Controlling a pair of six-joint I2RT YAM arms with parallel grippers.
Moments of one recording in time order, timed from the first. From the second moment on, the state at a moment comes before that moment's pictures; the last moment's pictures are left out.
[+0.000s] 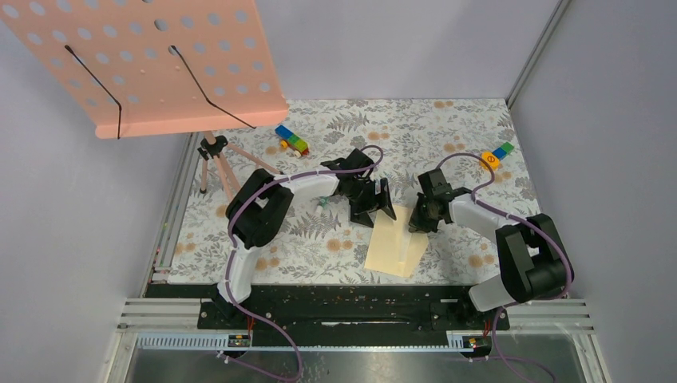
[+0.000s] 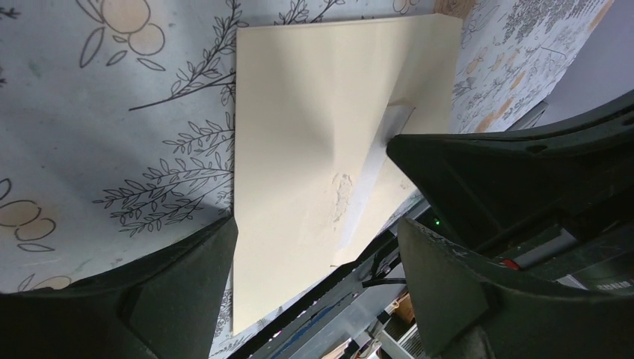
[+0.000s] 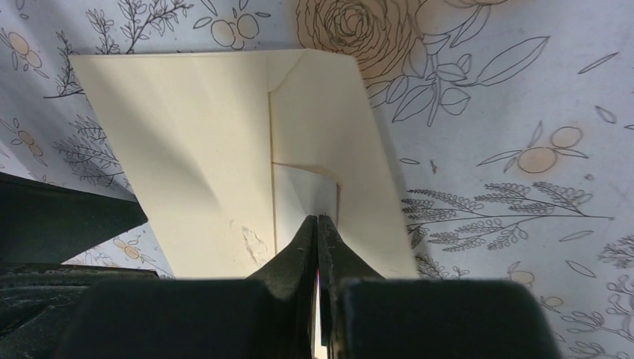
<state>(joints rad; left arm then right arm) -0.75 2.12 1.47 -0.42 0.54 -0.87 0.34 1.48 0.74 -0.47 -0.03 0.71</state>
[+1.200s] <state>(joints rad) -0.74 2.14 1.49 -0.41 0.57 -0.87 0.31 1.42 0.68 -0.49 0.01 0.65</state>
